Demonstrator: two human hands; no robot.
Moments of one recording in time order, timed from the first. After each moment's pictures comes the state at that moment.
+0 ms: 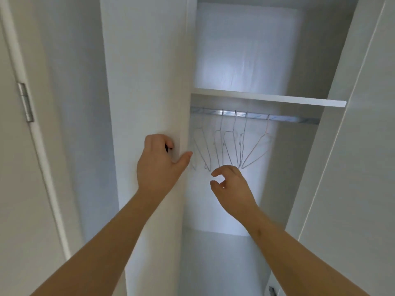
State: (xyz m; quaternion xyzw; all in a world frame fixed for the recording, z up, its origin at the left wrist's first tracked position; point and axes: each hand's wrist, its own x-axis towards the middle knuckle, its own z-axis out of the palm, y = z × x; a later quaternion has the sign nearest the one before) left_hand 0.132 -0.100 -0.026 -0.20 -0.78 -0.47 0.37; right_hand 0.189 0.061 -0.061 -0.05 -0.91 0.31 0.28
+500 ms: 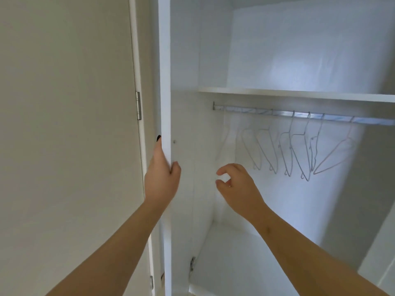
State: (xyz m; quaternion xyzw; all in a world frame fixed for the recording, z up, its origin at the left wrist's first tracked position) left_hand 0.161 -0.261 -0.057 -0.06 -0.81 -0.47 0.35; right_hand 0.187 -0.083 -0.059 0.10 -0.91 0.35 0.21
